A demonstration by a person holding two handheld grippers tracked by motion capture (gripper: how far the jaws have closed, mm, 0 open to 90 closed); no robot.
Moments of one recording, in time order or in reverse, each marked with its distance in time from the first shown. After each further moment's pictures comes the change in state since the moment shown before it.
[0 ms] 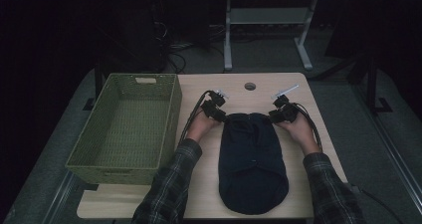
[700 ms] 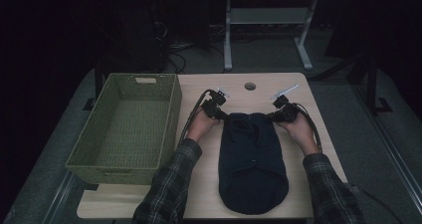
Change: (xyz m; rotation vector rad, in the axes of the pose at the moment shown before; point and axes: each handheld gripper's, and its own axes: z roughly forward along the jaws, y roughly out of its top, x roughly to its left) left arm -0.005 0.006 -0.010 0.015 -0.016 -0.052; right arm 0.009 0.003 -0.009 0.015 0.001 -0.027
